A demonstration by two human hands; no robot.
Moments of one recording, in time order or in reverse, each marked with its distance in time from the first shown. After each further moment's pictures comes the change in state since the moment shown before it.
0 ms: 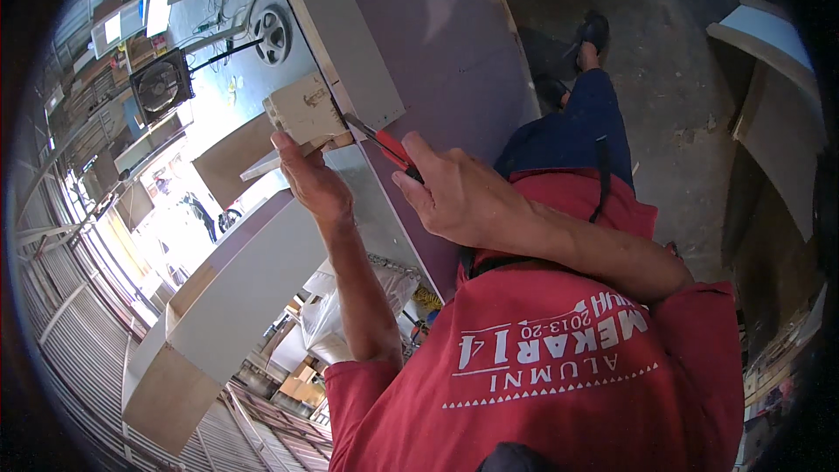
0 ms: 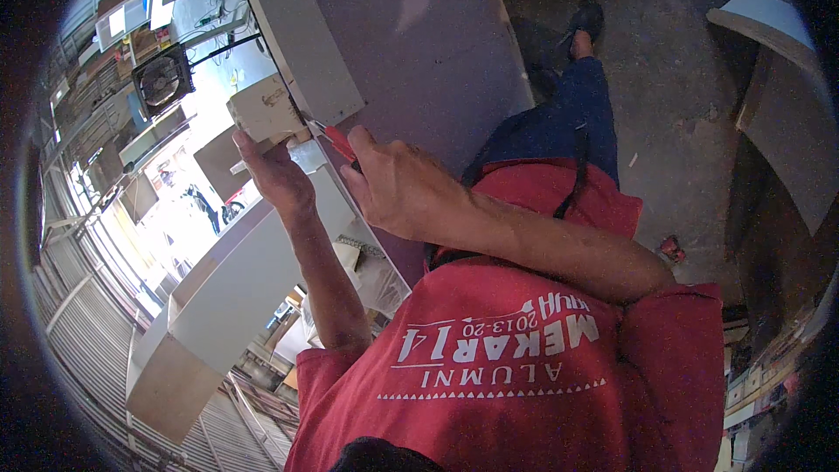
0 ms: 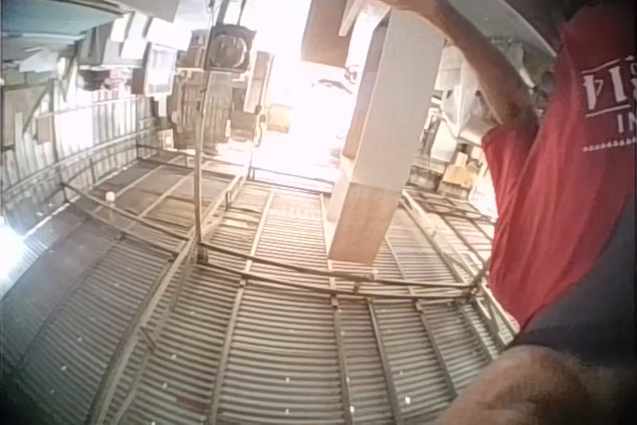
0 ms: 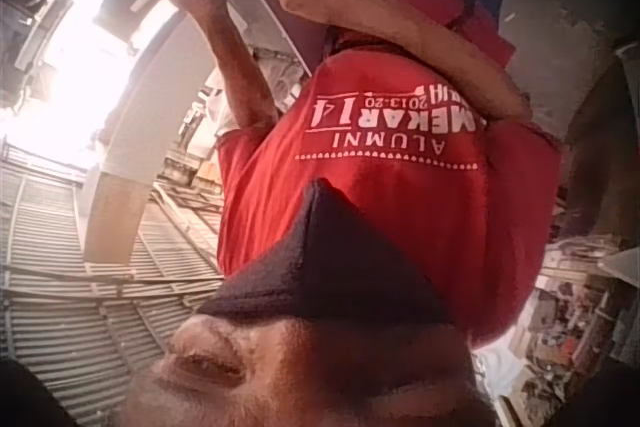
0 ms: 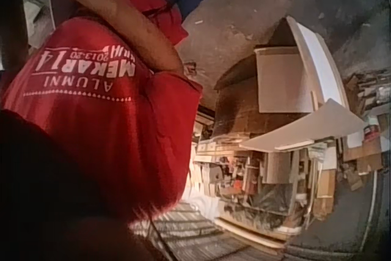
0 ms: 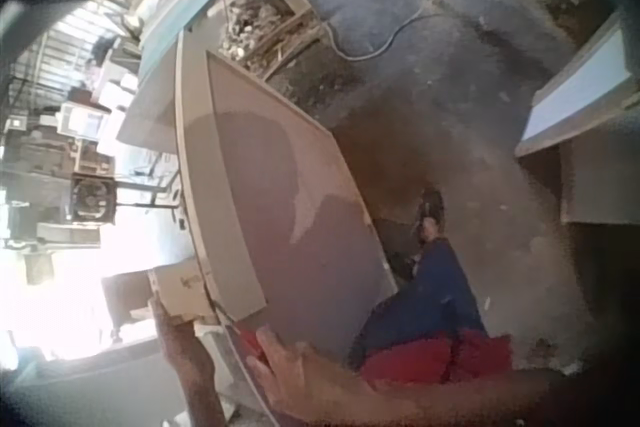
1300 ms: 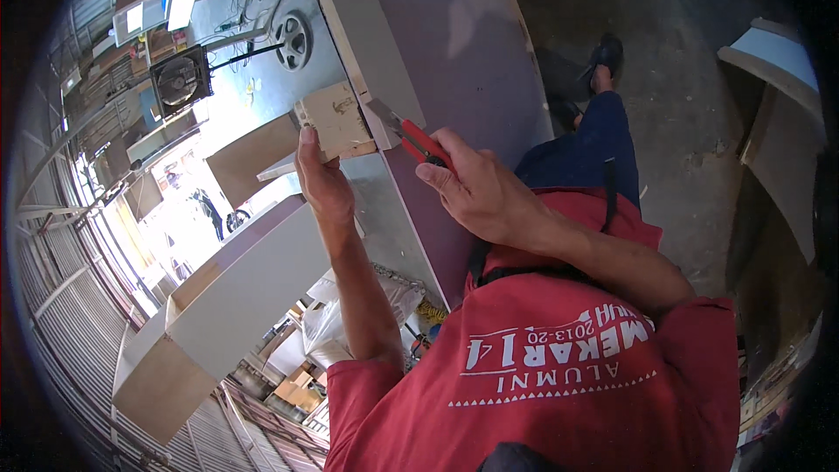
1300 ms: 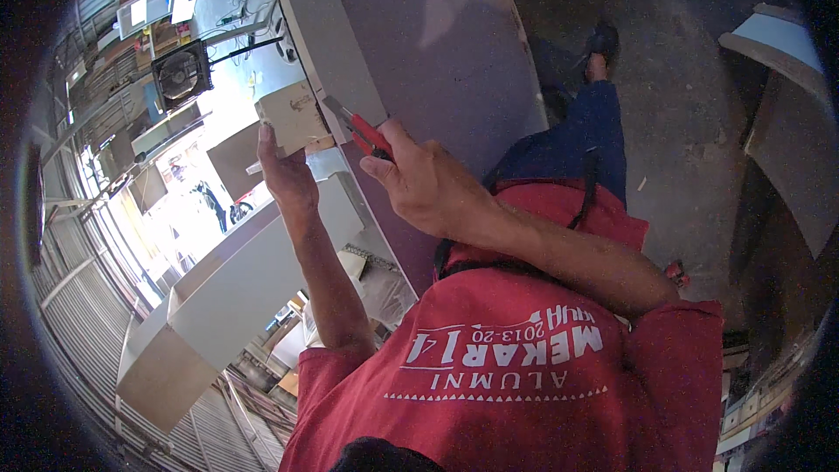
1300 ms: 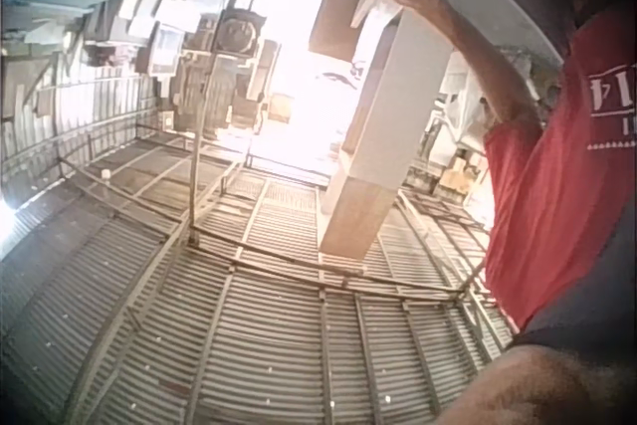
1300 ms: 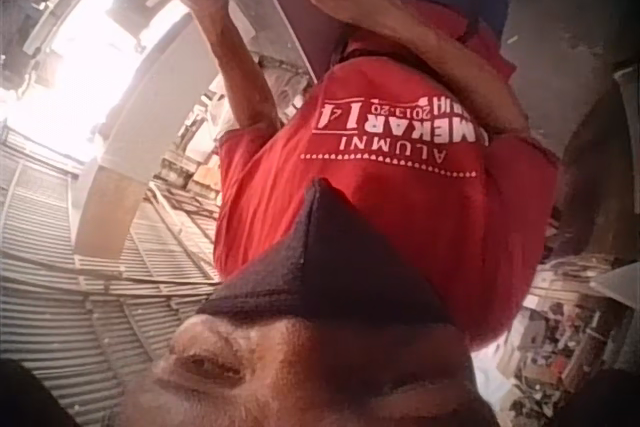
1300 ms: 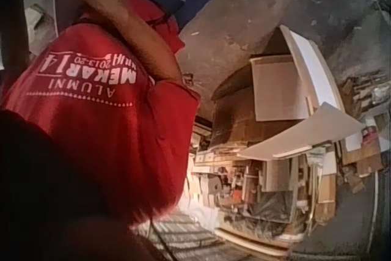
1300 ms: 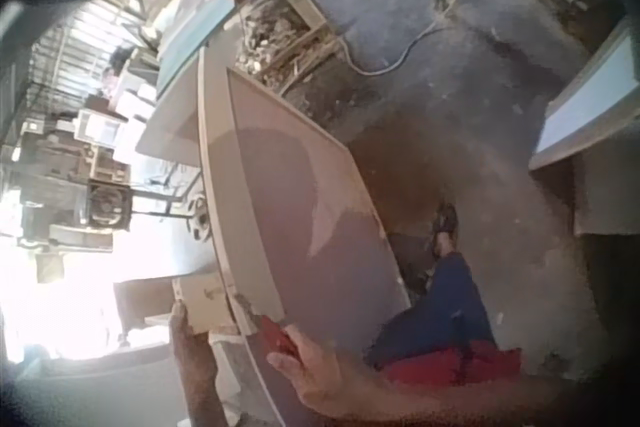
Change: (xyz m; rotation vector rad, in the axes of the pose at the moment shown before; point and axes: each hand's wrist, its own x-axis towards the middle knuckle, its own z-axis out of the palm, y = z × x) left_hand 0.018 0.005 -0.018 -0.045 -0.066 -0.123; right_hand 0.007 -0.003 -0.017 0.168 -0.045 0.173
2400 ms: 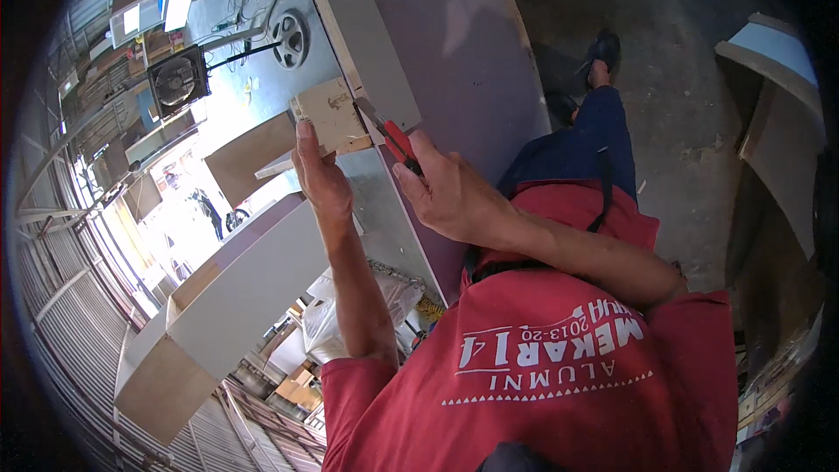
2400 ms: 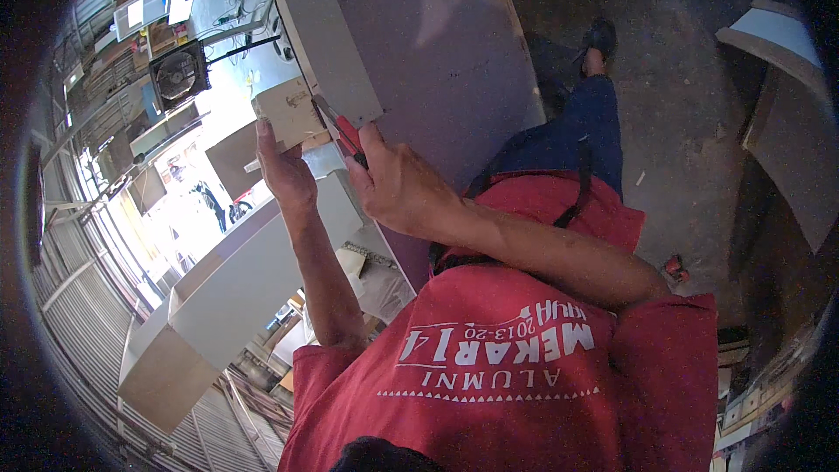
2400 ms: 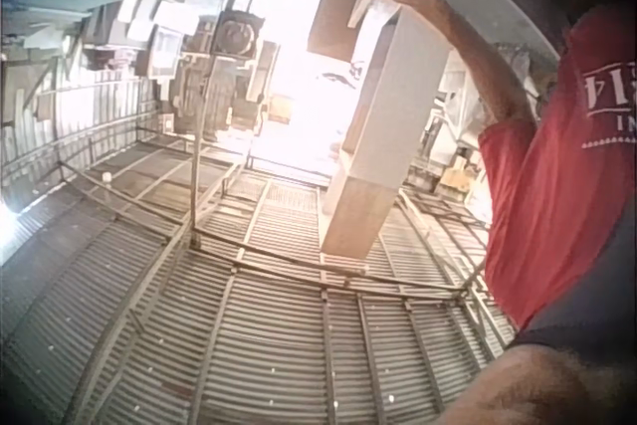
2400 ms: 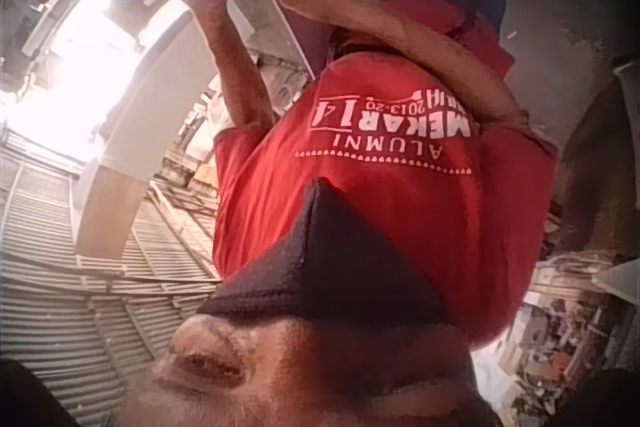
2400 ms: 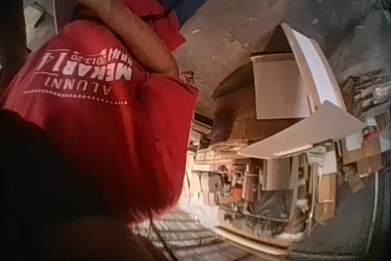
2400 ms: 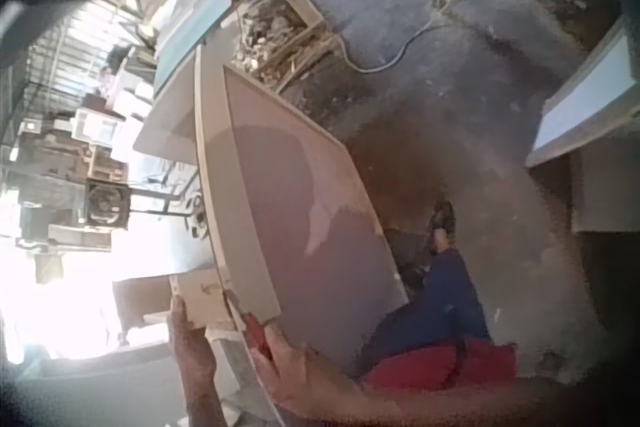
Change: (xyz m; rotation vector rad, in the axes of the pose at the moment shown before) left_hand -0.005 0.004 0.007 0.033 -0.031 0.050; right_hand 0.011 0.008 0.033 -0.001 0.070 -0.109
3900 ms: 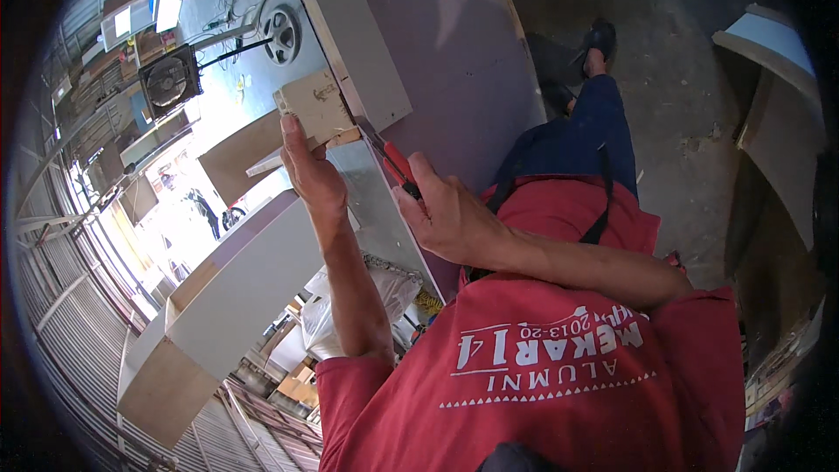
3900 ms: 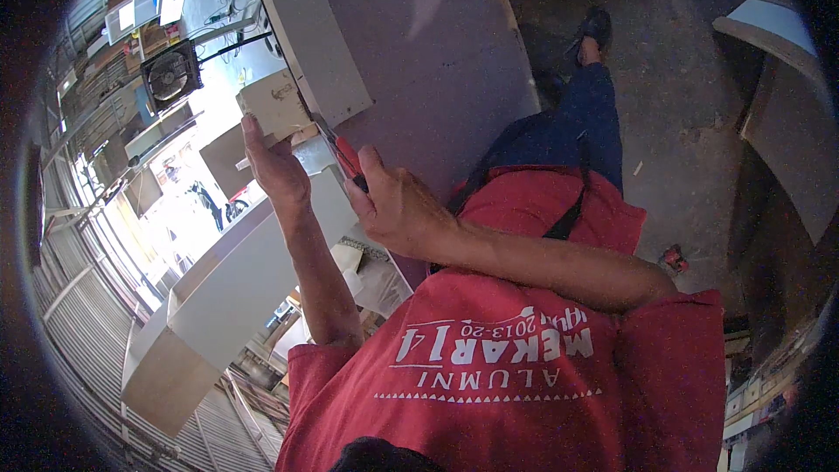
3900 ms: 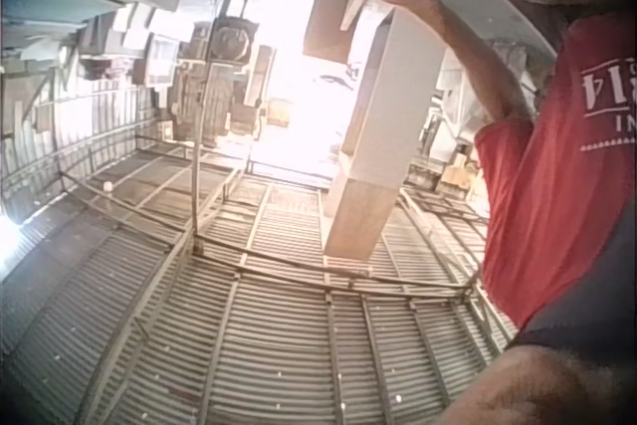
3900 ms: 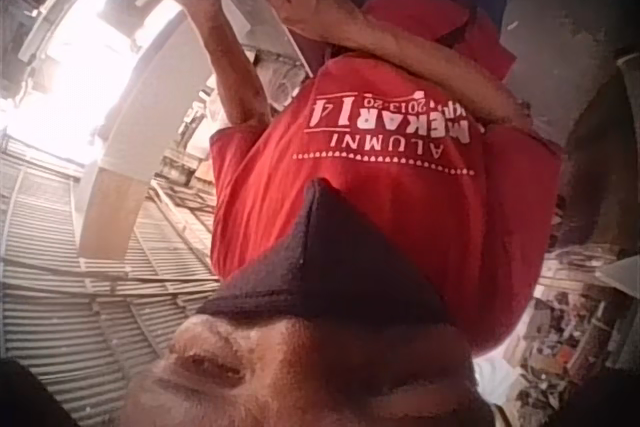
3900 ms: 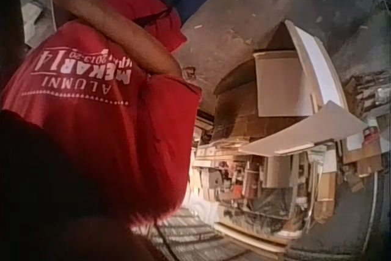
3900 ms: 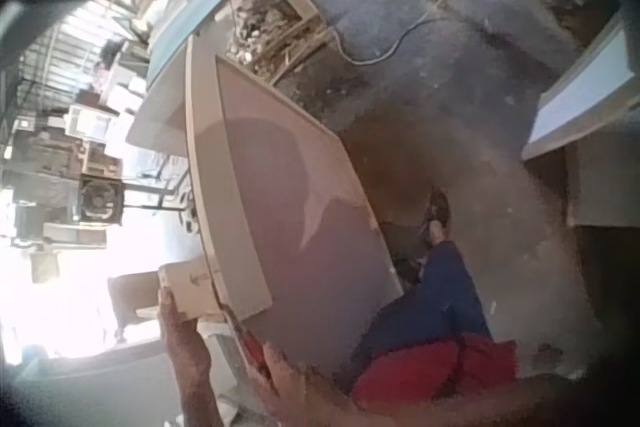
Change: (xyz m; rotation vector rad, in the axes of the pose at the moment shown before) left_hand -0.005 0.003 0.010 0.122 0.098 0.003; right_hand -0.028 0.013 0.019 0.014 -0.009 0.054
